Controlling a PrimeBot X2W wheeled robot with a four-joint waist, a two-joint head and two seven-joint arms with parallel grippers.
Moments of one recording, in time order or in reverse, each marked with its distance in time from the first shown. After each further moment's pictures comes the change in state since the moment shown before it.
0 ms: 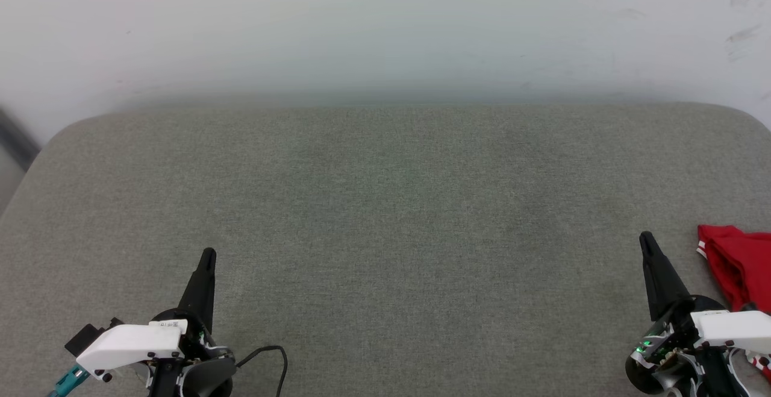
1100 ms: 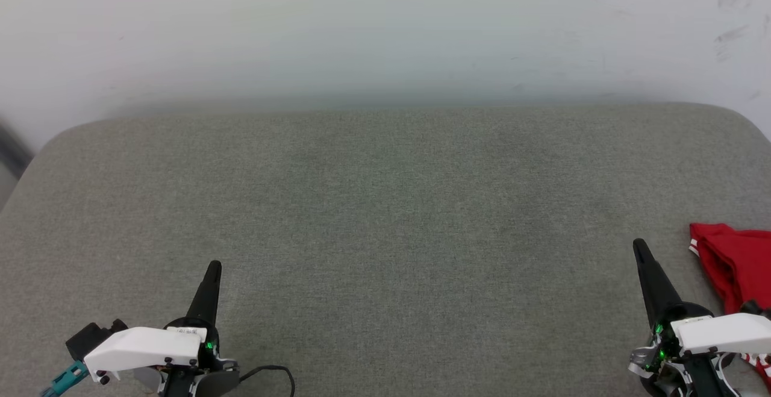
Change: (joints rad) left arm 0.030 0.038 -0.064 -0.019 0.163 0.049 -0.054; right arm 0.033 -0.003 0.020 -0.036 -0.216 0.000 -0.019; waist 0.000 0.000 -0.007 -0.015
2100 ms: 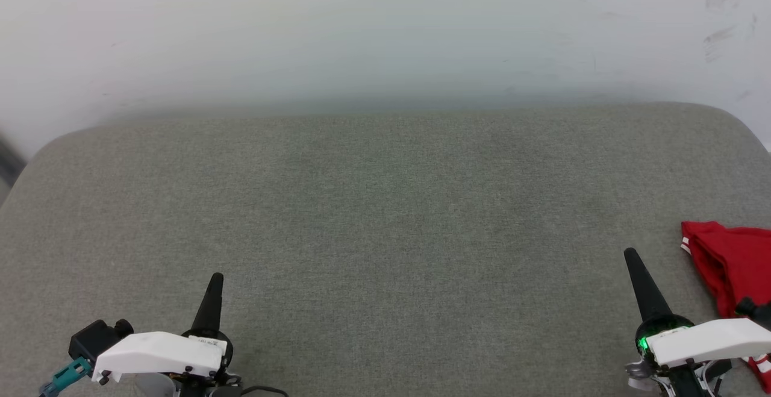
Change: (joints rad) left arm 0.033 0.050 -0.081 -0.025 0.211 0.058 -0.072; right arm 0.039 -0.001 0.024 -0.046 -0.283 0.000 -0.021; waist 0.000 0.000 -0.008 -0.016
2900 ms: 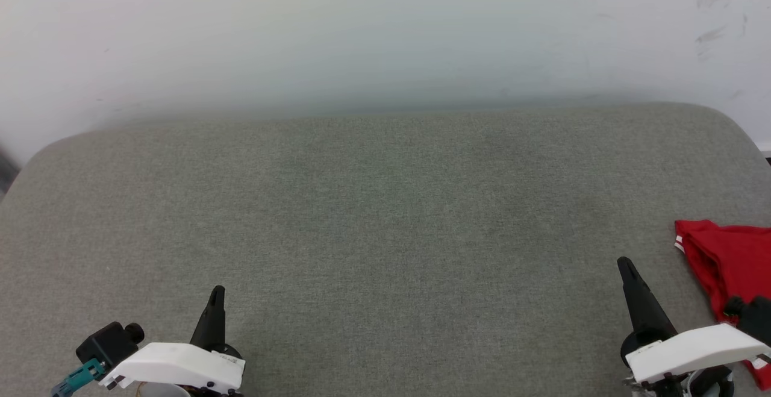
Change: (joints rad) left arm 0.037 0.048 -0.081 -0.024 0.227 0.067 -0.075; right arm 0.044 0.000 0.020 -0.051 -0.304 0.000 -0.021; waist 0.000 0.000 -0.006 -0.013
